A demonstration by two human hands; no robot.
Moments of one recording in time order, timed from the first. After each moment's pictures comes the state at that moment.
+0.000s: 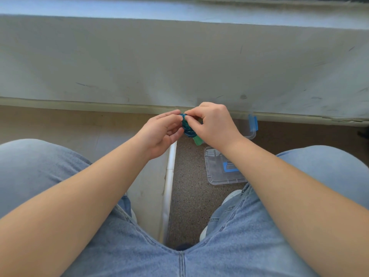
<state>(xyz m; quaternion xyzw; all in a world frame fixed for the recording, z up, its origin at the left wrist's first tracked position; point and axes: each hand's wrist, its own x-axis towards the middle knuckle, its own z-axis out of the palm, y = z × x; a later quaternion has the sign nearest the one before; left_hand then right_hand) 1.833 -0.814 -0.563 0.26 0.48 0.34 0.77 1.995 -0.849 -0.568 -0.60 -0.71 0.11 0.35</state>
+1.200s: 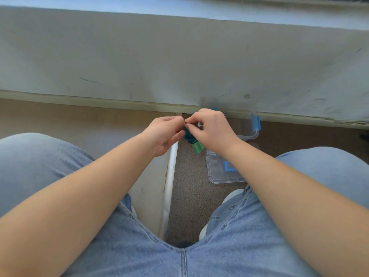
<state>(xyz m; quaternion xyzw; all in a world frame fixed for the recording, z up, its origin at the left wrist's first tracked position) 1.836 -0.813 -0.571 0.32 0.57 0.27 0.71 1.985 -0.853 -0.581 -0.60 -0.71 0.18 0.31</state>
